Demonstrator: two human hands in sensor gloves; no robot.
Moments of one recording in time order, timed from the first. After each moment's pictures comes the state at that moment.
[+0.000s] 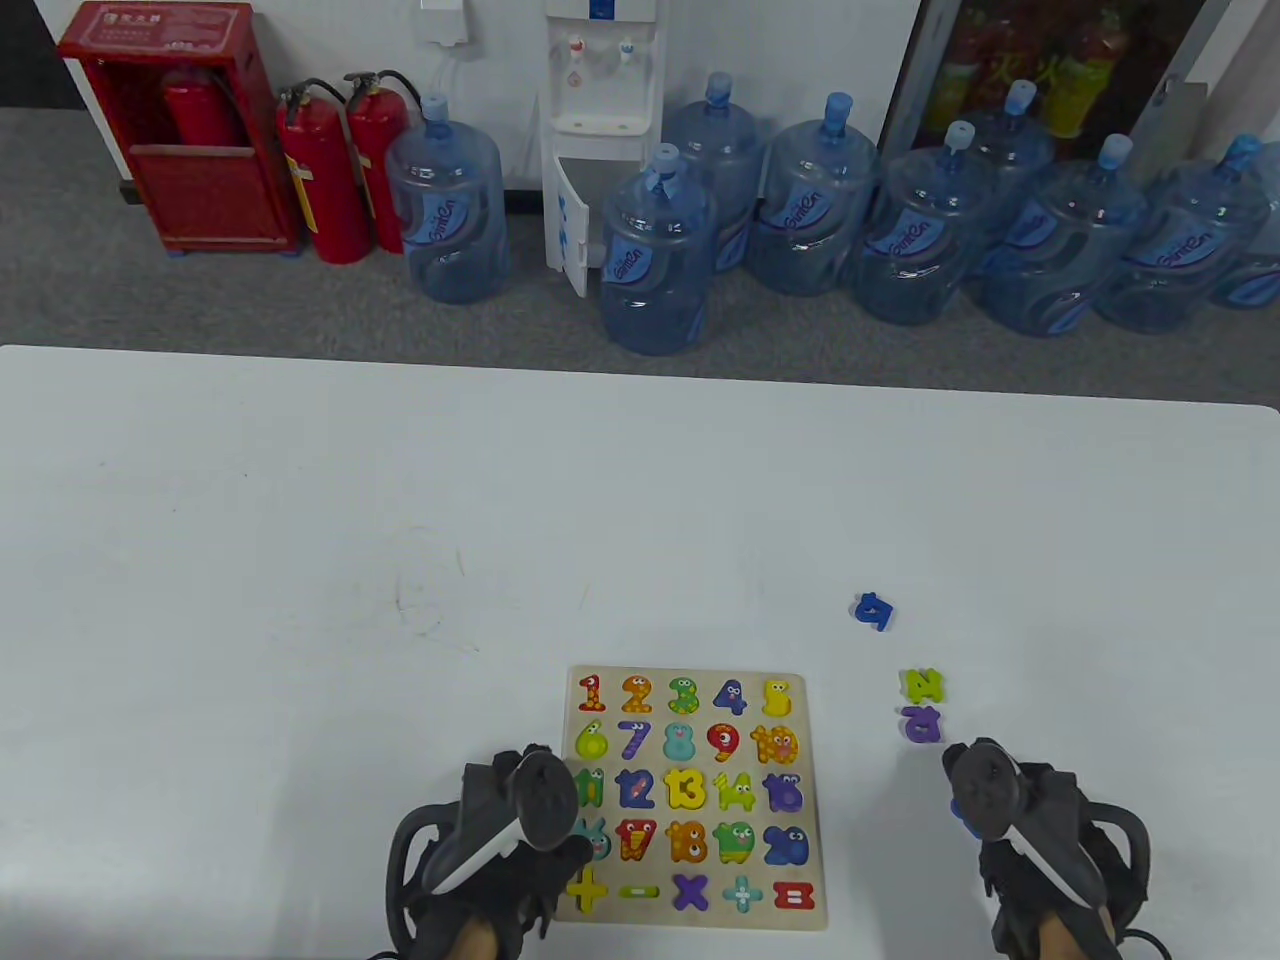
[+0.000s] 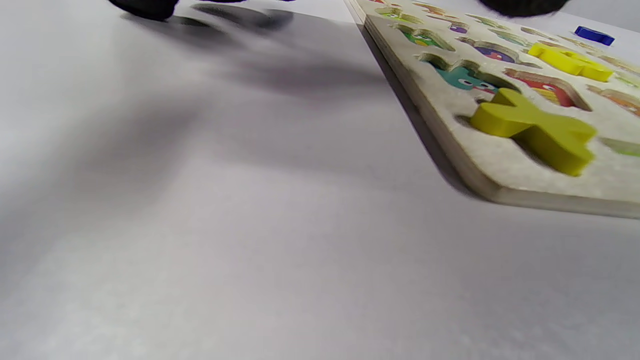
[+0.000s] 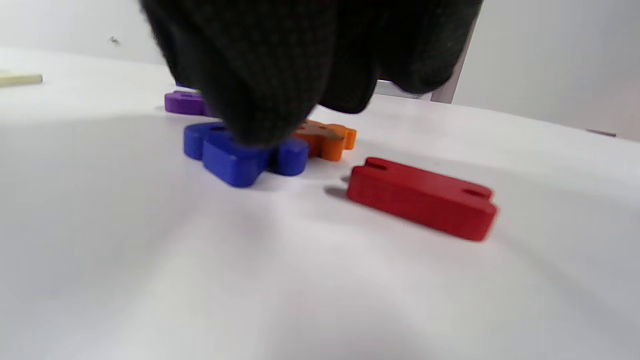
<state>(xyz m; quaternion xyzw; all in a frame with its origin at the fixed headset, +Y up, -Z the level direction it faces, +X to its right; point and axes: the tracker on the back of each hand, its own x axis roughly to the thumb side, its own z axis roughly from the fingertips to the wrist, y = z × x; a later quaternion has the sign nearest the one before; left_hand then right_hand) -0.118 -0.742 -0.202 -0.24 -0.03 0.08 0.97 0.299 -0.739 -0.234 0.07 -0.04 -0.99 0.07</state>
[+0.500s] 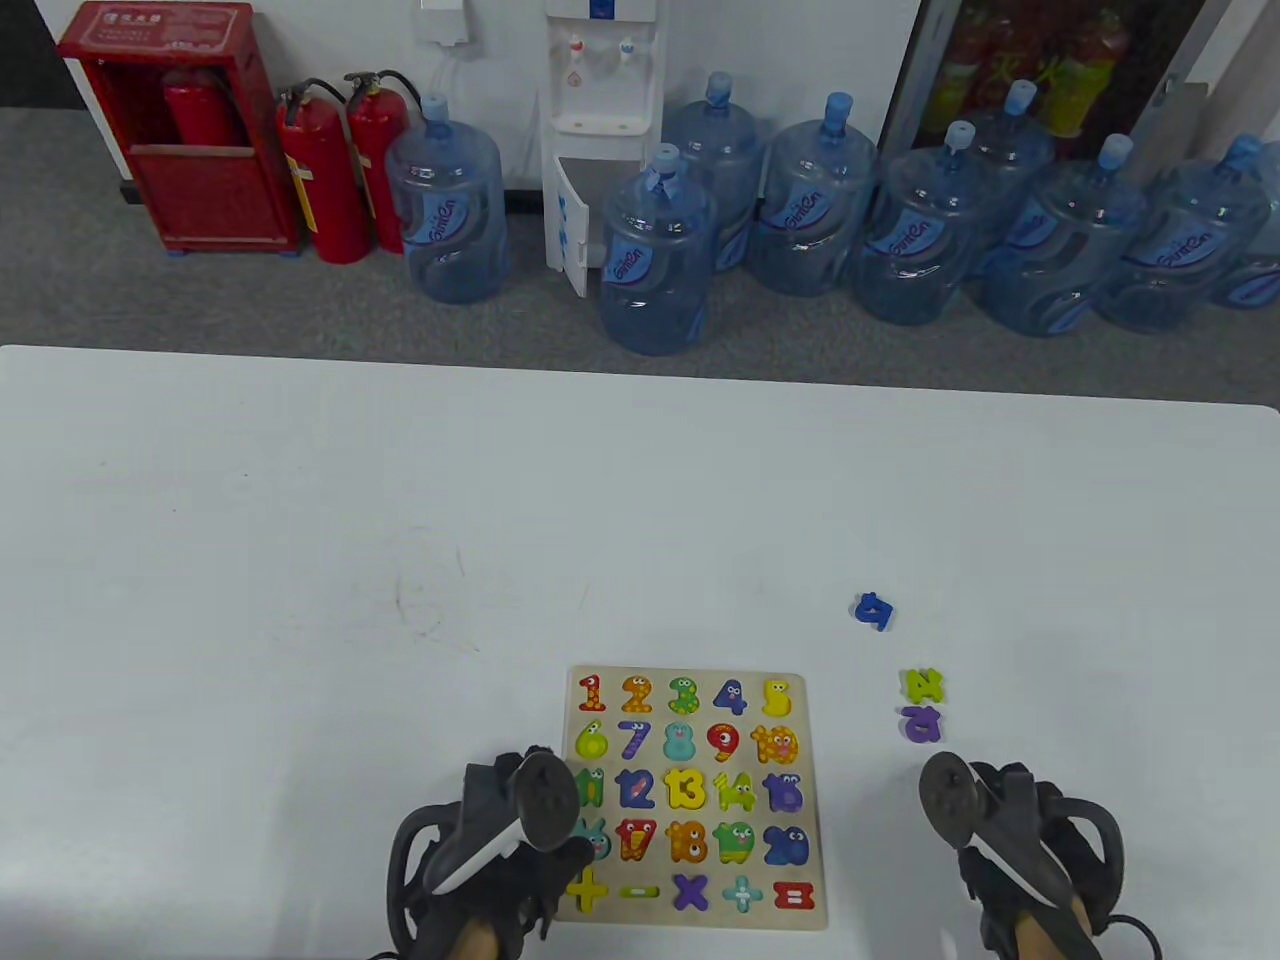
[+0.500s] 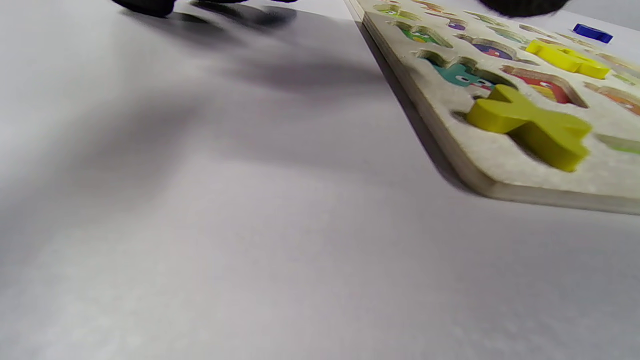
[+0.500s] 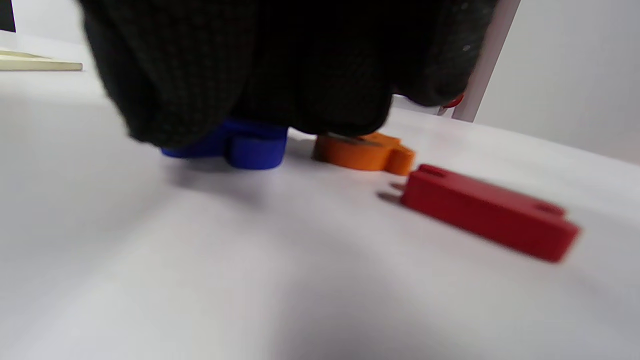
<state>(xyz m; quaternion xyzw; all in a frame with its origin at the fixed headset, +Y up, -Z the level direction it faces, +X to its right) -0.117 -0.743 -0.202 -0.25 -0.03 0.08 0.96 0.283 -0.746 -0.235 0.04 -0.03 -1.00 0.08</state>
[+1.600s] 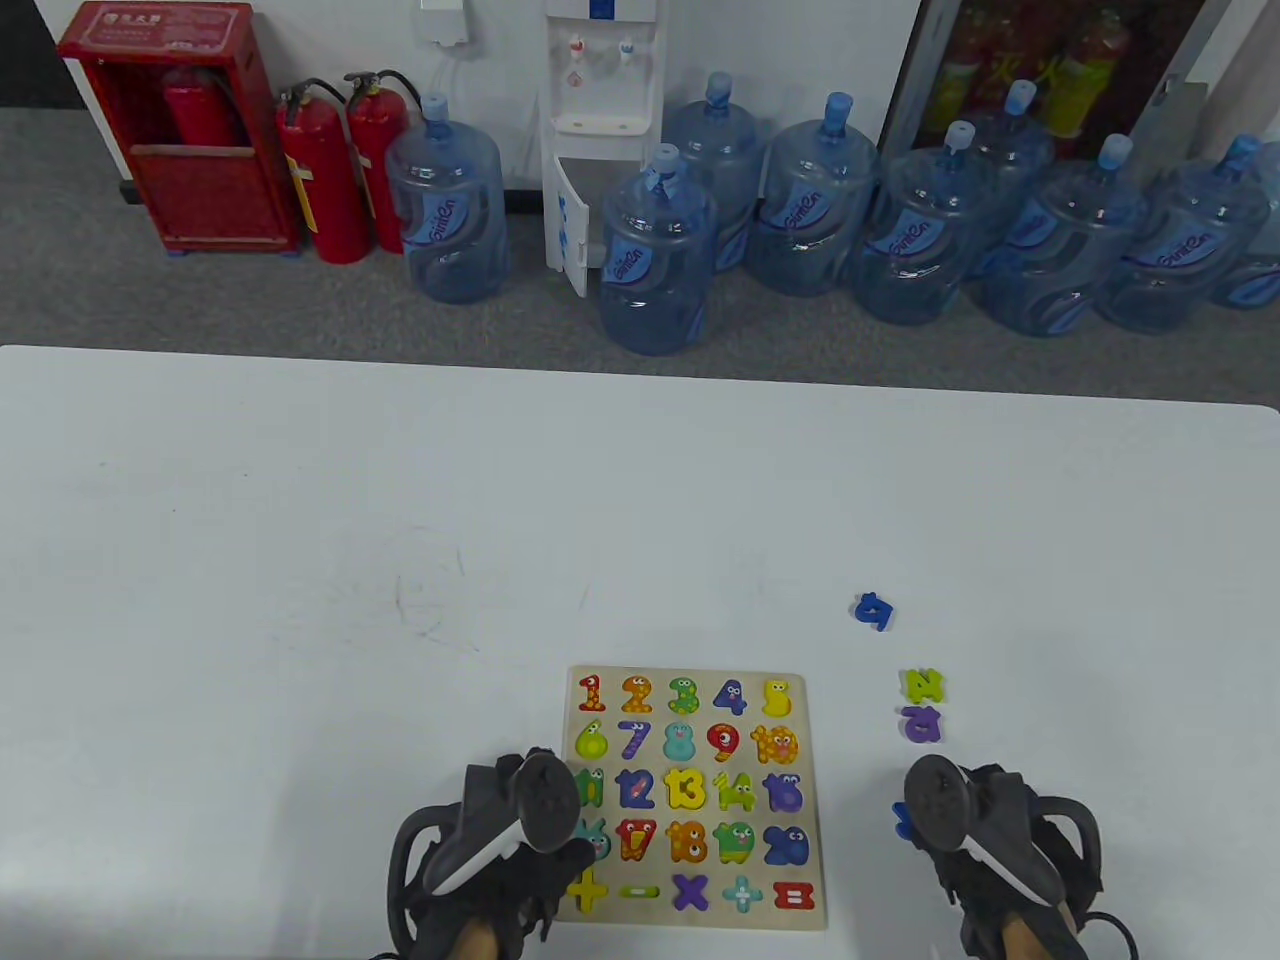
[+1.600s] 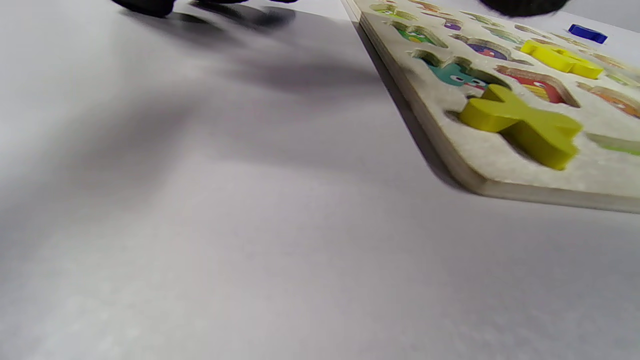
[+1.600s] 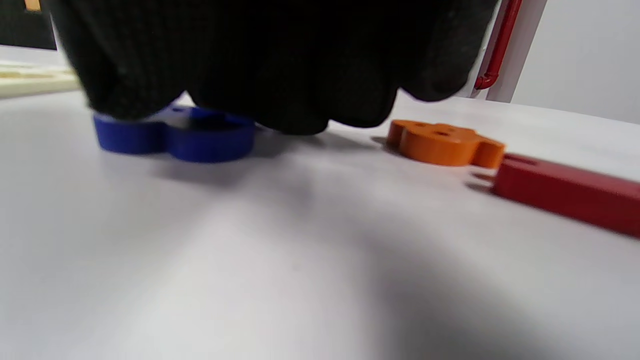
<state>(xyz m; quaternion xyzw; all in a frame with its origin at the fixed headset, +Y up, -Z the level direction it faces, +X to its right) -0.117 -0.743 -0.202 -0.25 -0.03 0.09 0.96 0.271 -0.742 -0.233 0.00 -0.04 -1.00 0.04</state>
